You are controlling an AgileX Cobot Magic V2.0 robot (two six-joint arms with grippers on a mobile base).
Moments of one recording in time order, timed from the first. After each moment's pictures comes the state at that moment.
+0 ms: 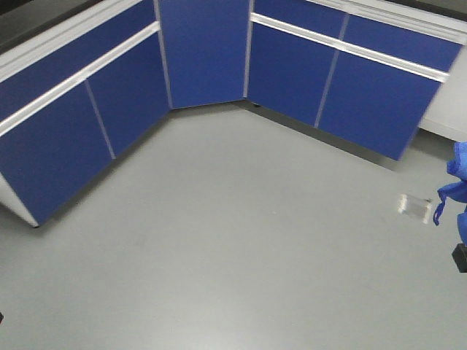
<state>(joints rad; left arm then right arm) -0.04 -0.01 0.03 0.14 0.28 -0.18 -0.01 0.35 -0.14 0.16 -0.02 -0.27</state>
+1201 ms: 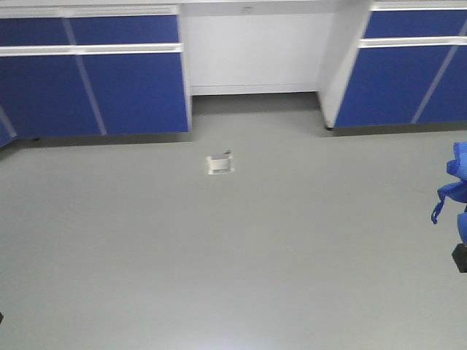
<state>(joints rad) -0.04 -0.01 0.03 0.14 0.28 -0.18 -0.01 0.35 -0.14 0.16 -0.02 -0.27</state>
